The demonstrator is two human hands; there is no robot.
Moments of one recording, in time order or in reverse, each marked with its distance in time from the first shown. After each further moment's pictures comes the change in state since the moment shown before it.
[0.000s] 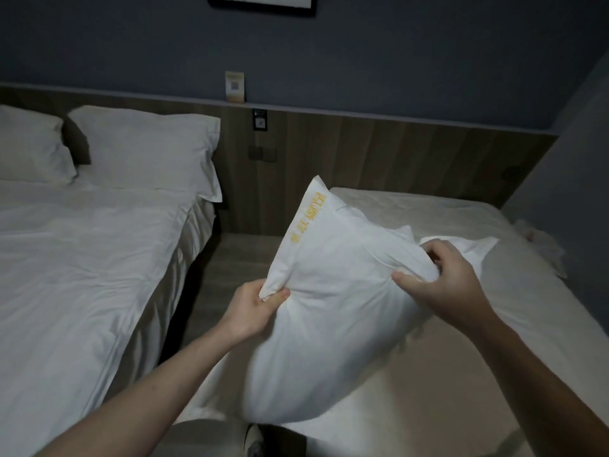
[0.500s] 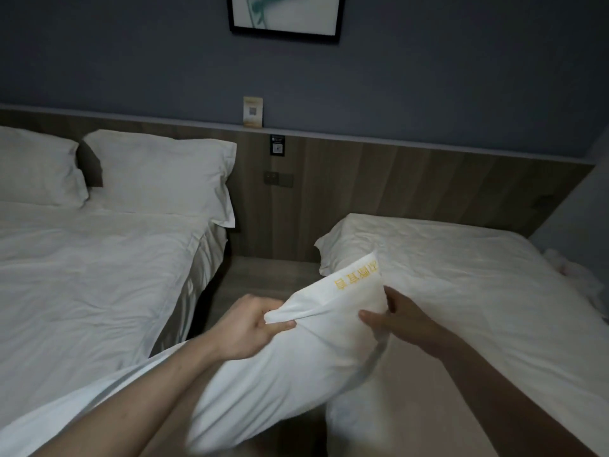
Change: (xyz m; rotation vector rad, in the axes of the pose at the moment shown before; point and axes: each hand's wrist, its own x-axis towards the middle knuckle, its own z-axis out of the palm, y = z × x) left_hand 0.111 -0.008 -0.100 0.320 -0.269 0.291; right_hand 0.114 -0.014 0.144 0.473 -0.579 0.319
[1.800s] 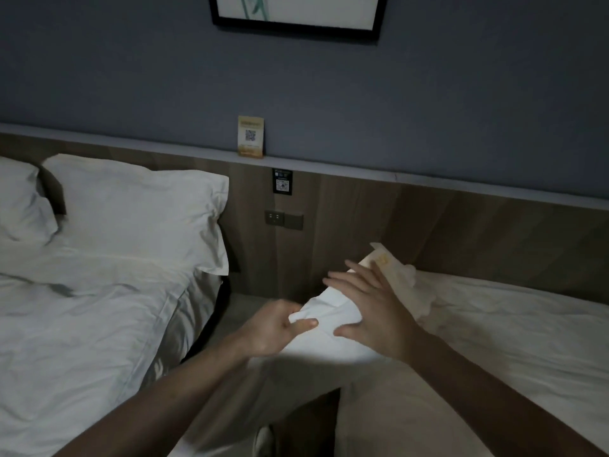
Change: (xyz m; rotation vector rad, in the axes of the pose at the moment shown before) left_hand 0.439 -0.147 -0.068 -0.158 -0.043 -0.195; right_hand 0.461 -0.099 -0.091 -0.970 -0.011 -0.644
